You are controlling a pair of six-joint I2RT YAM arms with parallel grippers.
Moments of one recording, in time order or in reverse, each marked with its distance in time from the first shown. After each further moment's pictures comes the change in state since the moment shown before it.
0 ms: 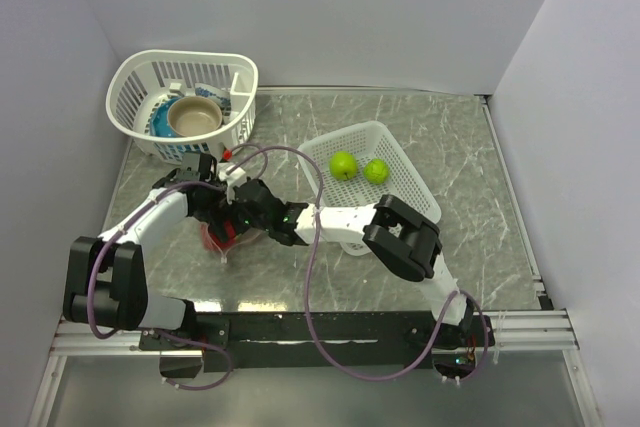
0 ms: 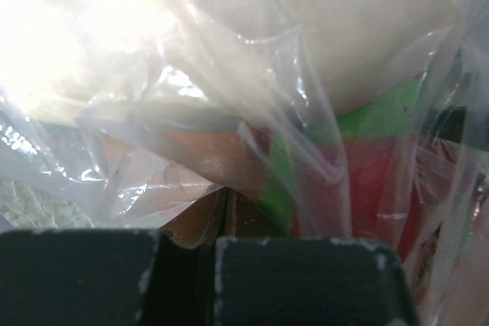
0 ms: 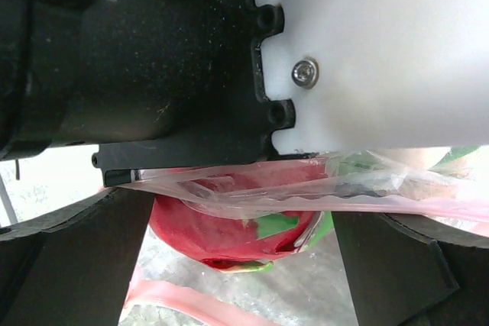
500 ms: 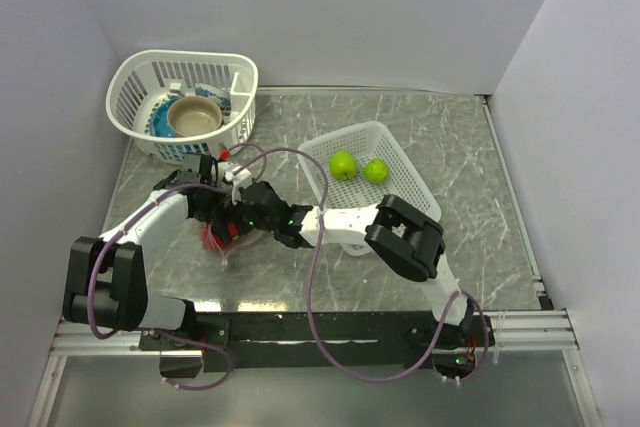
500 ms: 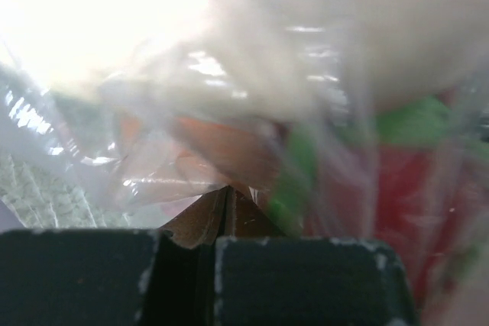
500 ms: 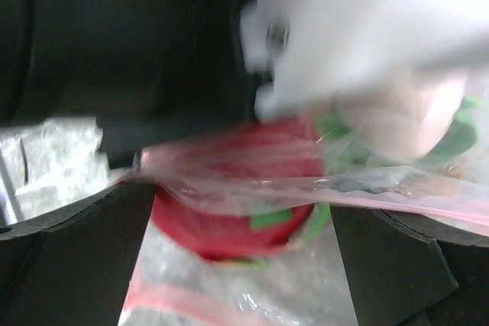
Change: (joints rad) left arm -0.003 -0.001 -0.015 0.030 -0.052 -0.048; right arm -0.010 -0.027 -0.072 0.087 -0.003 0.028
